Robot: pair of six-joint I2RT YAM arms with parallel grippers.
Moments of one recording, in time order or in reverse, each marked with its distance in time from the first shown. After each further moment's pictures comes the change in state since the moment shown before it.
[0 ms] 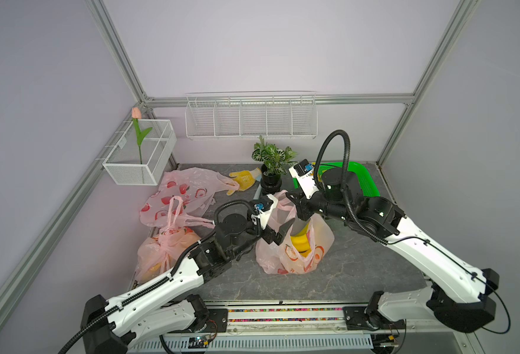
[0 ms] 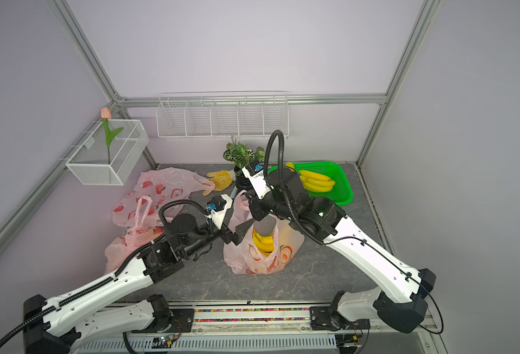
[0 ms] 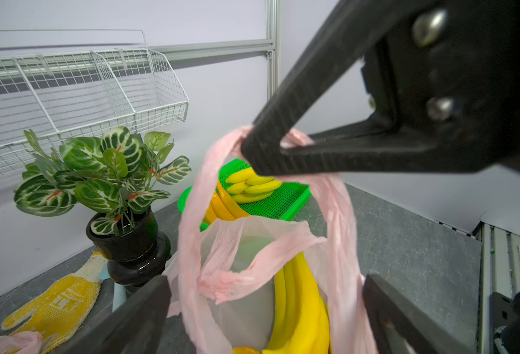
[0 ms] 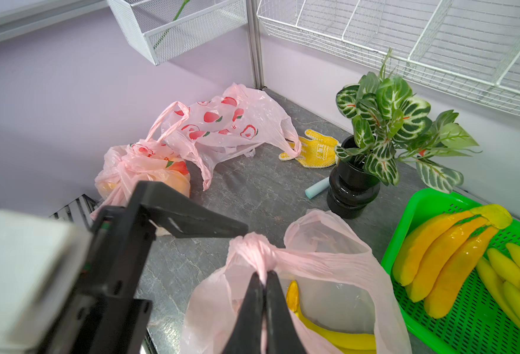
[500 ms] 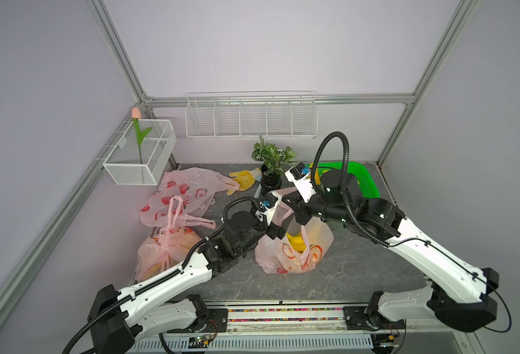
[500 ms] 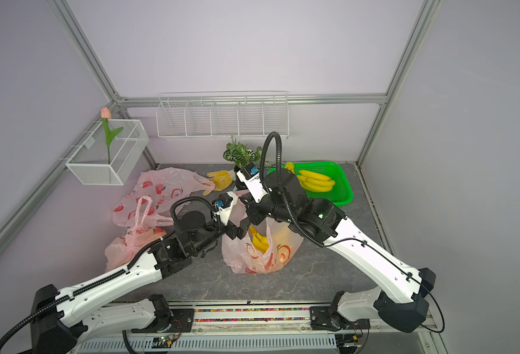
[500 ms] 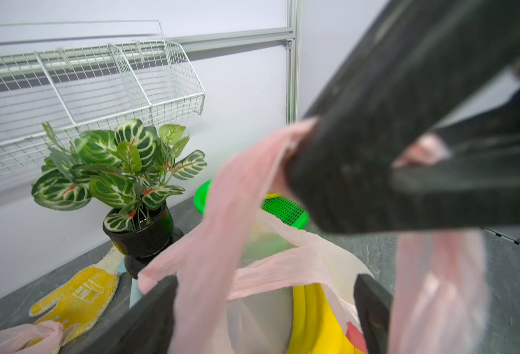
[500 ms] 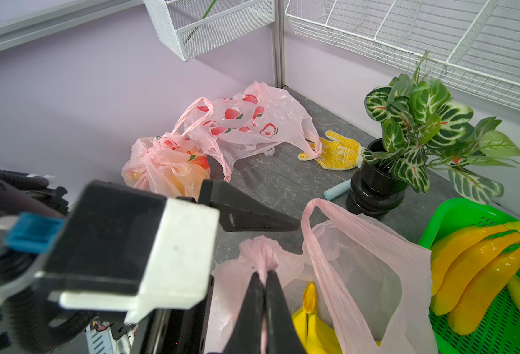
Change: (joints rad) left arm 0.000 0.058 0.007 0.081 -0.058 0.020; right arm 0.028 -0.005 -0.006 -0.008 -0.047 -0.007
